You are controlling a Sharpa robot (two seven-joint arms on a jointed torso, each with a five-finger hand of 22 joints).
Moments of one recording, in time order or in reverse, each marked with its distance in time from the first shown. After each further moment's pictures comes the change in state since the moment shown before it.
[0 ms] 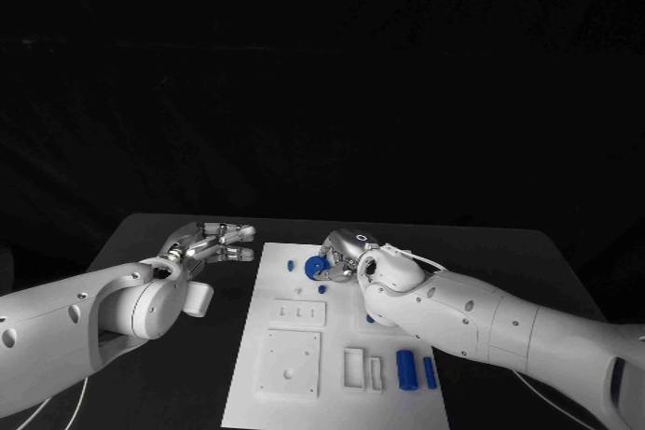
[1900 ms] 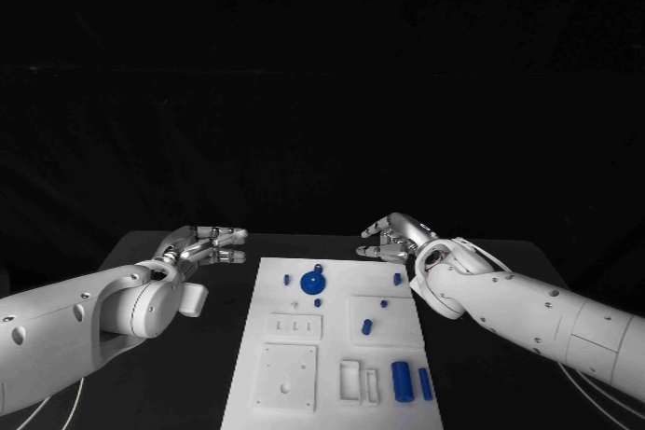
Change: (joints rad) left arm 0.000 0.008 0.001 -0.082 -0.001 0.000 0.004; left_hand 0.000 0.000 0.000 0.000 0.000 -0.004 -0.004 0.000 0.000 0.000 0.000 0.000 0.000 0.000 0.000 0.000 0.000 0.000 -0.004 -0.004 0.000 -0.003; right arm -0.003 -0.229 0.081 0.080 0.361 -0.117 0.239; right_hand -0.012 0.079 -0.057 -0.109 0.074 0.031 0.013 -0.001 0.000 -0.016 0.009 -0.015 -0.015 0.000 0.007 -0.030 -0.029 0.011 0.000 0.007 -0.034 -0.005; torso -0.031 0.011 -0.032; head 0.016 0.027
